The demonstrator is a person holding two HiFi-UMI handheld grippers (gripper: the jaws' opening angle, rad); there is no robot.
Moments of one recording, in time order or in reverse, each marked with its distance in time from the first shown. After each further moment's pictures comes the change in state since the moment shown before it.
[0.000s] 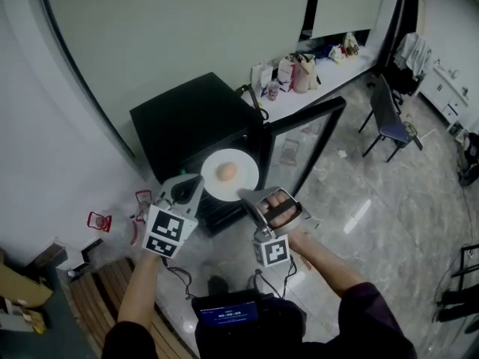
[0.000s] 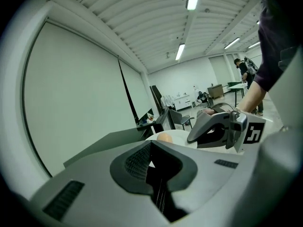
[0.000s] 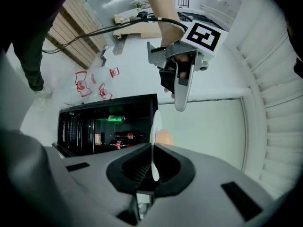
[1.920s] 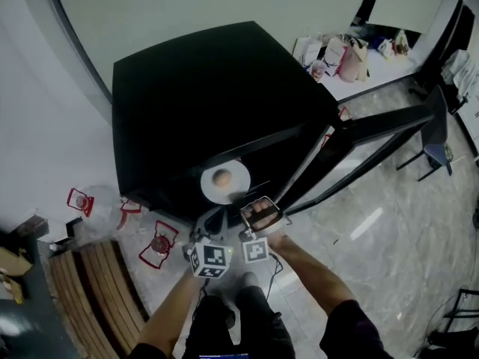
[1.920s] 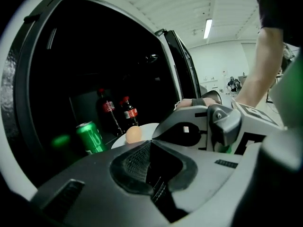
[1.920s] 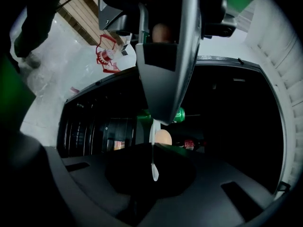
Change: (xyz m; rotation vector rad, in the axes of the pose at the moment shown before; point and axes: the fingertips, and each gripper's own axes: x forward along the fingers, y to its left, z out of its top) left arm 0.192 -0.052 -0.366 -0.192 0.199 0.259; right arm 0.235 0.318 -0.015 -0.070 -0.090 0.140
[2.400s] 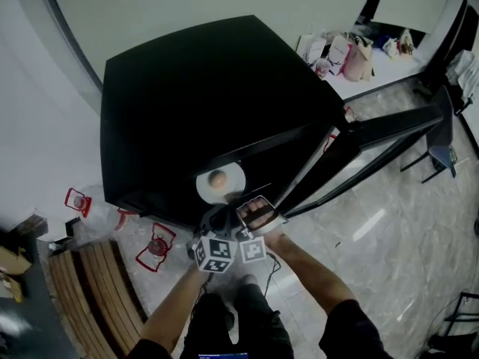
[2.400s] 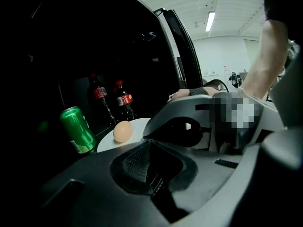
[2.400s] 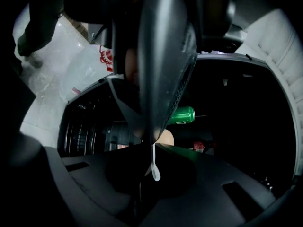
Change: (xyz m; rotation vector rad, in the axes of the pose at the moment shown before) left arm 0.046 -0.013 -0.033 -0.009 0.096 -0.018; right arm 0.023 0.025 0.000 0.018 -0.048 0.031
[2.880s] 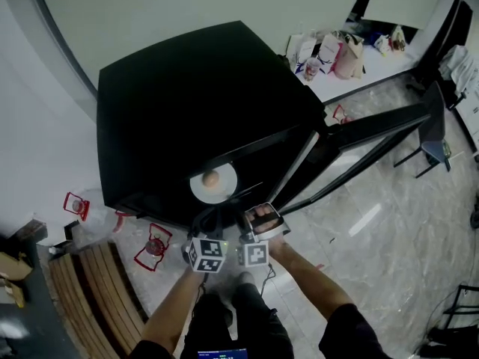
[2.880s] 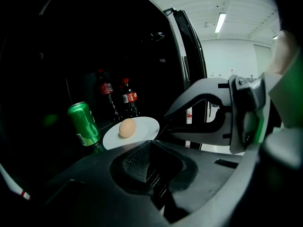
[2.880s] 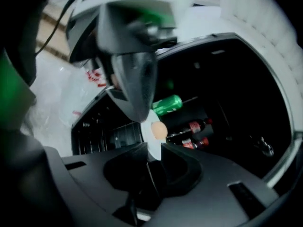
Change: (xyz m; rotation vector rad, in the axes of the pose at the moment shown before) left arm -0.014 0.005 0.000 -0.089 0.039 0.021; right arm -0.040 -0.002 -0.020 0.297 0.059 0.092
